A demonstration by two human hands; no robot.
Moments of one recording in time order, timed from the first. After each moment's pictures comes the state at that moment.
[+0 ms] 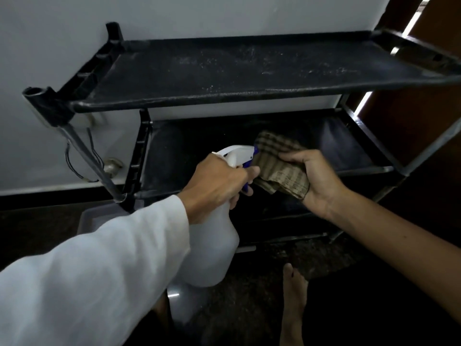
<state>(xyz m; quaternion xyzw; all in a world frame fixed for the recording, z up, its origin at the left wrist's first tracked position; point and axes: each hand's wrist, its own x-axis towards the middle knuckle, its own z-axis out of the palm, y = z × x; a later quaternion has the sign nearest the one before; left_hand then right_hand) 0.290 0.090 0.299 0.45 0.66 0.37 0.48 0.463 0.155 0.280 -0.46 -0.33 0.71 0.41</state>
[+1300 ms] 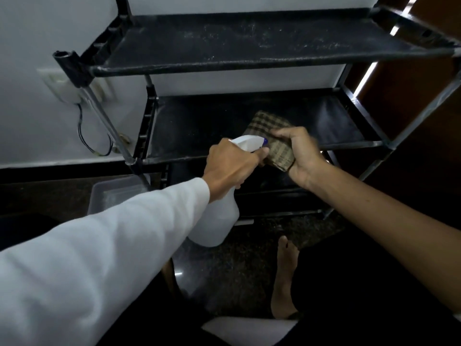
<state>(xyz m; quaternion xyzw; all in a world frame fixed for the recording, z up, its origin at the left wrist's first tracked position) 0.322 0.076 0.270 0.43 0.71 0.42 0.38 0.456 0.143 0.268 -0.47 -0.35 0.68 0.44</state>
